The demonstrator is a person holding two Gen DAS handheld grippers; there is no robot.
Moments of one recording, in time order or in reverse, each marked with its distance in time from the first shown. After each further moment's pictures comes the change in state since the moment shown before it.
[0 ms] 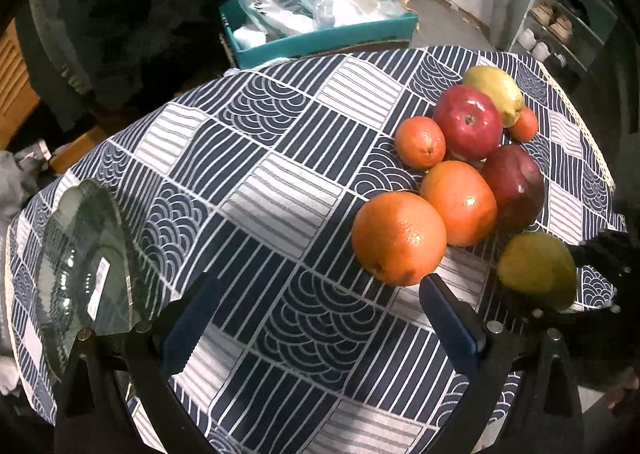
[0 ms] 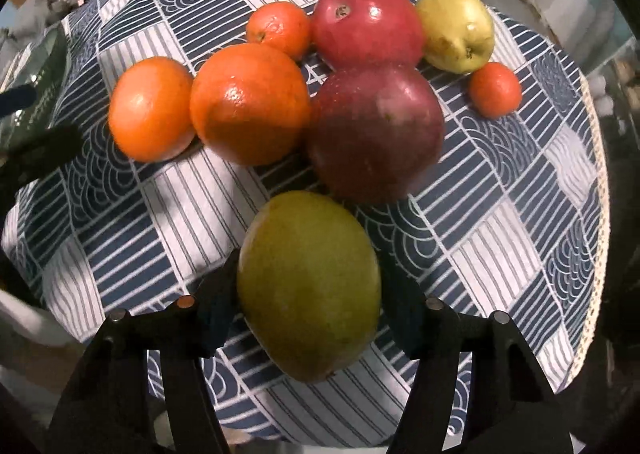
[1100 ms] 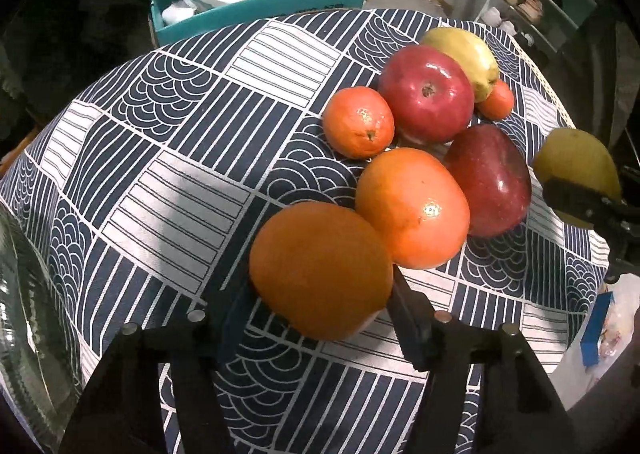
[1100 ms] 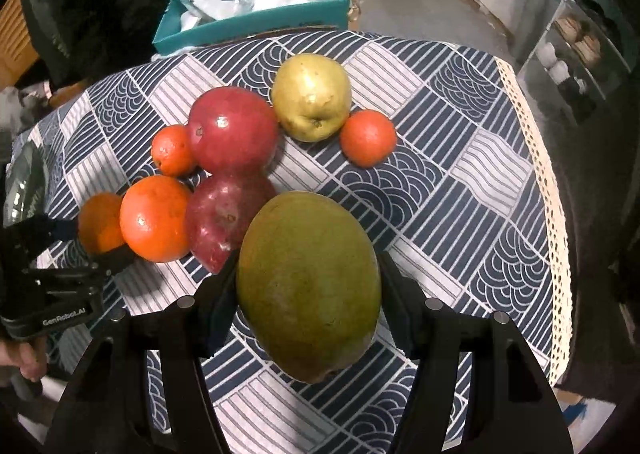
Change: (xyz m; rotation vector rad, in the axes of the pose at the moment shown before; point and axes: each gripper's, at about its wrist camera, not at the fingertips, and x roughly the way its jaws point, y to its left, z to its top) left arm 0.048 -0.033 0.012 0.050 0.073 -0.166; right arm -0.045 -0.080 0.023 0.213 -0.166 -0.023
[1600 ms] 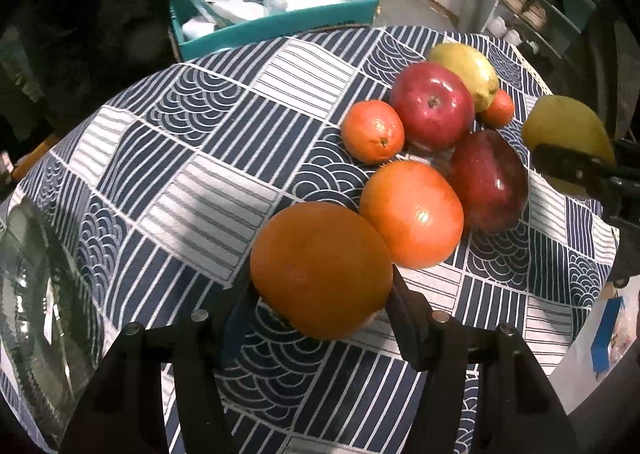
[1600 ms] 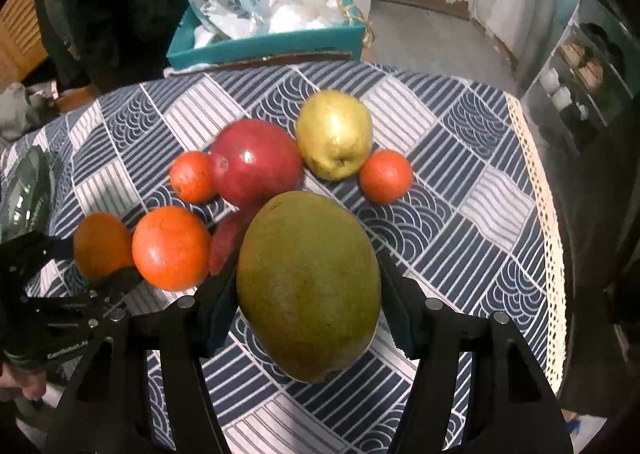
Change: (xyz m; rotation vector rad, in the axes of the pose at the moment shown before) left arm -0.023 0.006 -0.010 -0.015 -0.055 0.051; right arm -0.011 0.018 0.015 -0.042 -0.076 -0.002
